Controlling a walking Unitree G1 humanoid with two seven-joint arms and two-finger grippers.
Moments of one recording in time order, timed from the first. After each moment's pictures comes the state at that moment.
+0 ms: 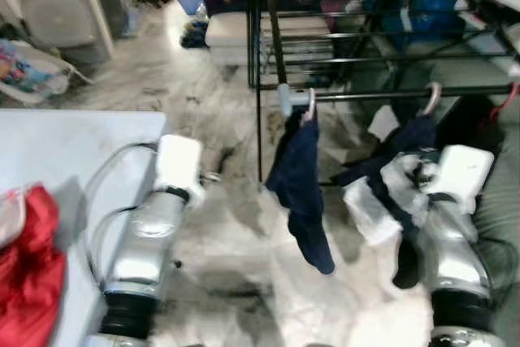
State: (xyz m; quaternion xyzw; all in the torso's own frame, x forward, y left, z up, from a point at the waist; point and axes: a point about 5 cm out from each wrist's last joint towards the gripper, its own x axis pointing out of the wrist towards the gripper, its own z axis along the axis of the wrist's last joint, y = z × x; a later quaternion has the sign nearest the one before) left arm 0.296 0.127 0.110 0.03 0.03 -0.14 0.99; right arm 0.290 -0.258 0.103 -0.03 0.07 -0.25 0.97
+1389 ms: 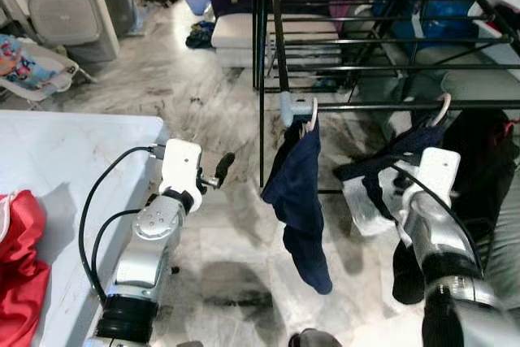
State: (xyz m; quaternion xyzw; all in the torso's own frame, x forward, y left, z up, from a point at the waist) left arm 0.292 0.132 0.105 0.03 0.05 -0.15 0.99; right arm 0.323 -0.261 0.065 -0.01 0.23 -0.23 0.95
